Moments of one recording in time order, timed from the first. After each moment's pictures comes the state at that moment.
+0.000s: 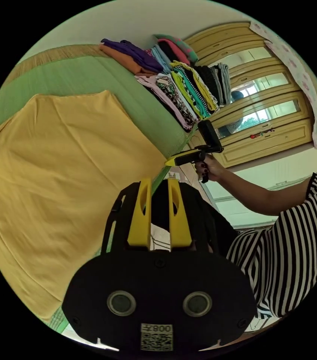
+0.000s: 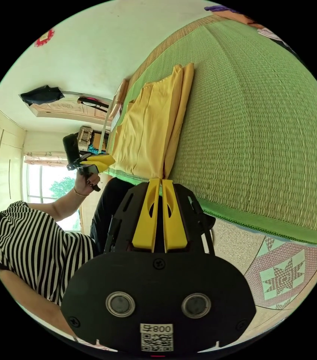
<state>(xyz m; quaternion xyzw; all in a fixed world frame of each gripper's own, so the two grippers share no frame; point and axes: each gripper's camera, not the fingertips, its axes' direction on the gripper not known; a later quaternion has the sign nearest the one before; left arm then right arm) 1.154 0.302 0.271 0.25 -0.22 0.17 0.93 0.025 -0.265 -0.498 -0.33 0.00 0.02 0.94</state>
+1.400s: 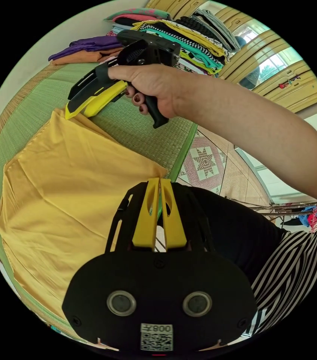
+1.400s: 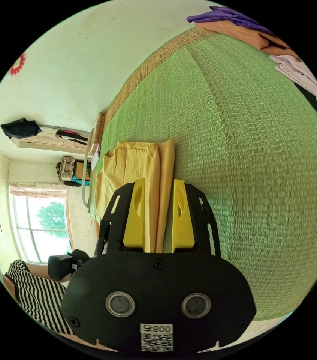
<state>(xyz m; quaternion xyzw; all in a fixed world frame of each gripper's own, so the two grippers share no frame) 1.320 0.076 0.481 0.14 -0.43 0.21 0.87 -0.020 -0.446 -0.415 -0.26 0.09 0.05 0.96</state>
